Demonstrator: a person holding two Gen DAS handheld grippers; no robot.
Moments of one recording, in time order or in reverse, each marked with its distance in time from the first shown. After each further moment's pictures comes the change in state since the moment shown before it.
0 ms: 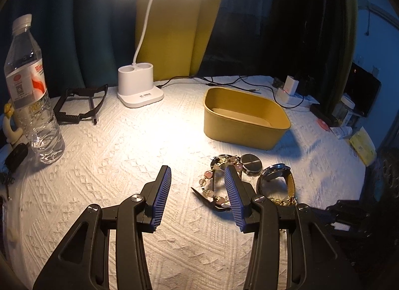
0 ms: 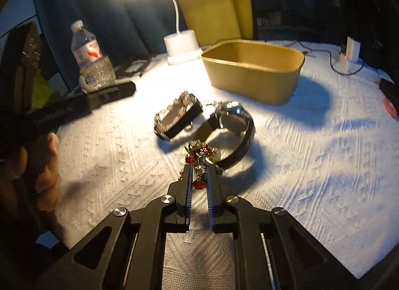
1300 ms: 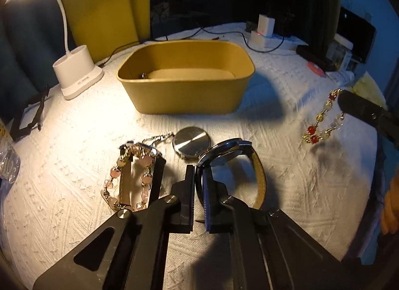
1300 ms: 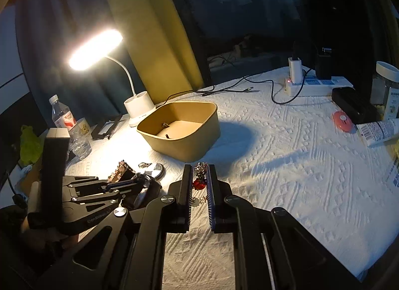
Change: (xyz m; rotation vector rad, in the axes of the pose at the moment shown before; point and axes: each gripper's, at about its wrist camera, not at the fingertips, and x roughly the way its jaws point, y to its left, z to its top) left arm 0.074 -0.094 -0.004 0.192 0.236 0.002; right arm -0.052 -0.115 0.028 0.138 -0.214 -0.048
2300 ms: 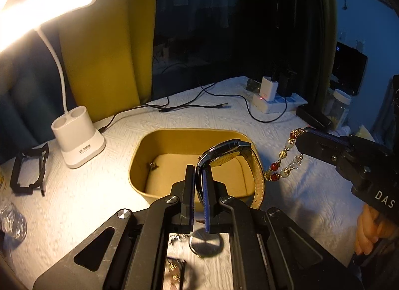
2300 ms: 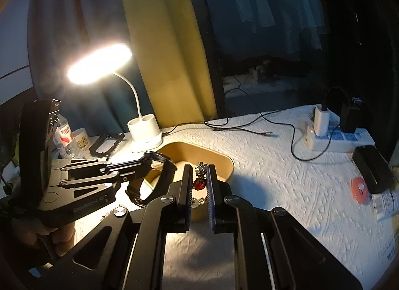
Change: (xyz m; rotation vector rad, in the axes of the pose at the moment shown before) left arm -0.009 0.024 0.084 -0.014 -0.228 -0.053; right arm 0.045 0.023 0.063 -0.126 -0.078 0.011
